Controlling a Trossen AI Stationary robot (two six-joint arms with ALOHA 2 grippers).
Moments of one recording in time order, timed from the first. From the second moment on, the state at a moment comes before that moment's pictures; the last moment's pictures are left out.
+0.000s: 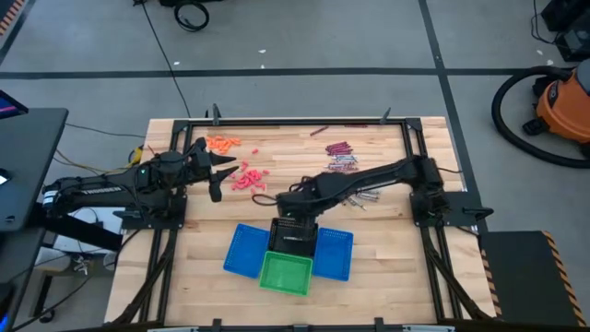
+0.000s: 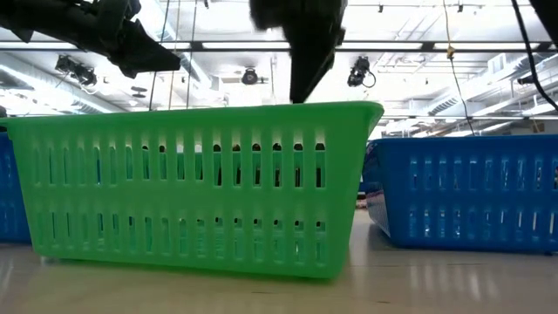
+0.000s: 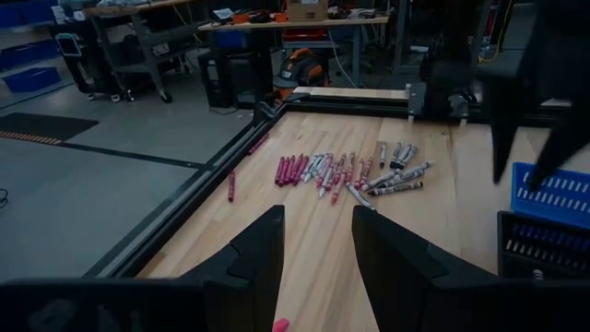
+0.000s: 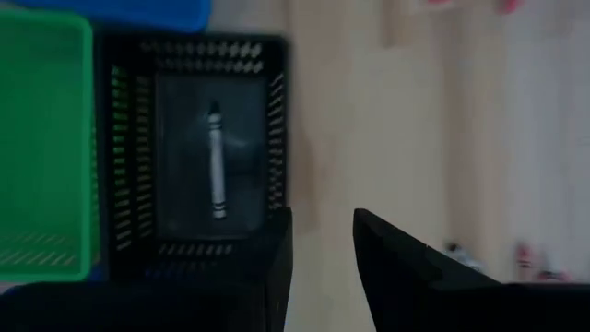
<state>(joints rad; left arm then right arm) 0.17 0.51 0.42 -0.08 -0.22 0.05 0.16 2.02 1.88 -1.15 0.17 0.27</state>
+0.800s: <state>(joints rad) 0.17 0.51 0.42 -0.07 -0.22 0.04 0.02 1.66 1.18 -0.99 0.19 0.46</state>
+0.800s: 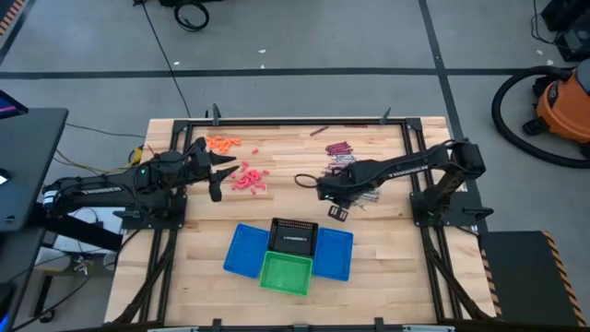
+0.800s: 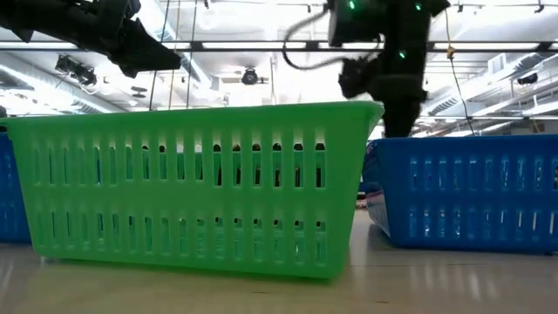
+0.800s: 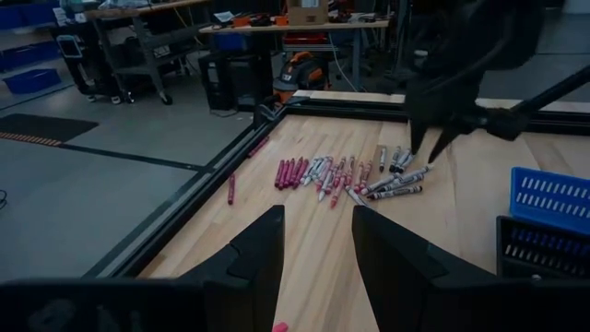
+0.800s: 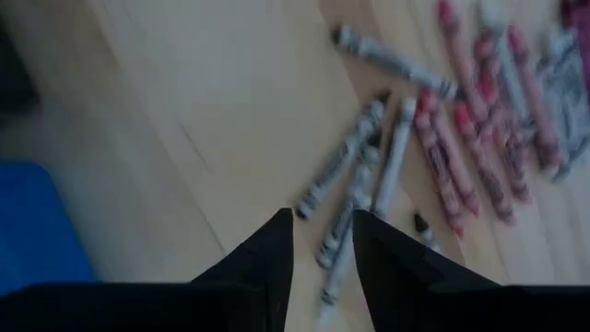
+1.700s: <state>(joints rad) 0.17 0.51 0.42 -0.10 -0.22 0.05 -0.22 1.47 0.97 -1.03 0.15 0.16</state>
